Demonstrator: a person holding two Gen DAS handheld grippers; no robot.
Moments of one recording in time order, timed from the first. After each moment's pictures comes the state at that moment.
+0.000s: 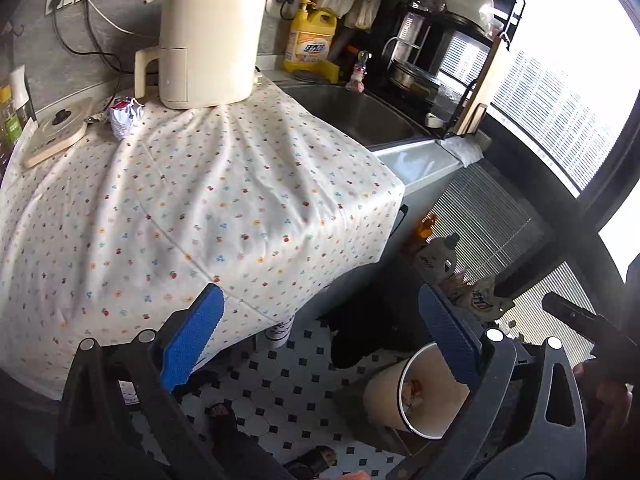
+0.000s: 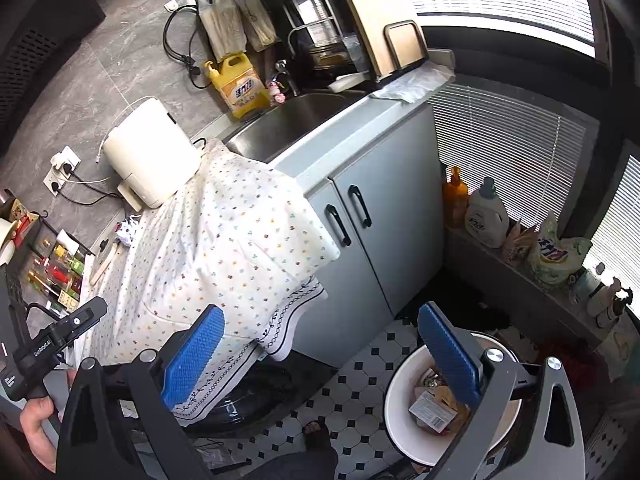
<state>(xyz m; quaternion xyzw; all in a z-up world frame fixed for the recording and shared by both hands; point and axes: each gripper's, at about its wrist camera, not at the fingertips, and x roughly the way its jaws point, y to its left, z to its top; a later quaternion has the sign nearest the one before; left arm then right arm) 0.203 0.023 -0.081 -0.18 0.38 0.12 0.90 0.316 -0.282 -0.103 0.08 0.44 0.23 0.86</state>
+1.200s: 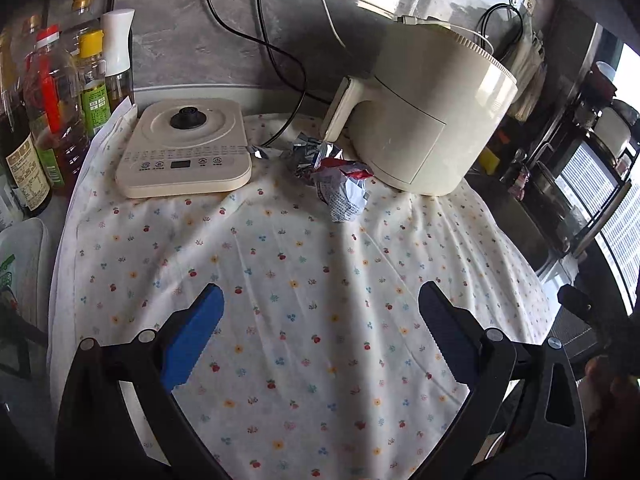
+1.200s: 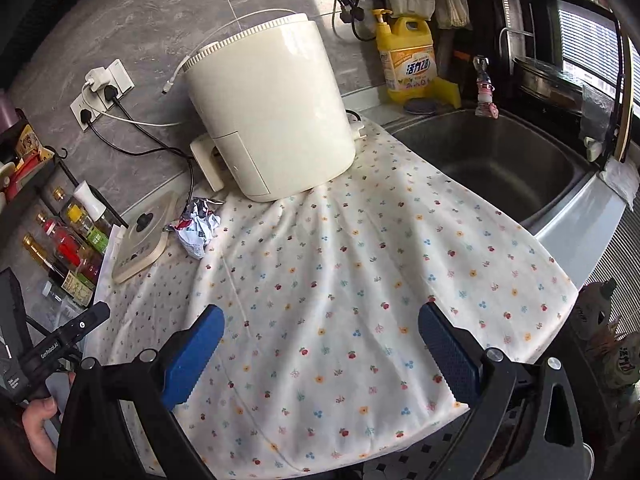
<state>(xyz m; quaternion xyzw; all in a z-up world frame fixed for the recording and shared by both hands) 0.195 0.344 -0.105 -0.25 0.33 0.24 0.88 0.388 0.106 -0.105 -0.02 0.43 0.34 0.84</state>
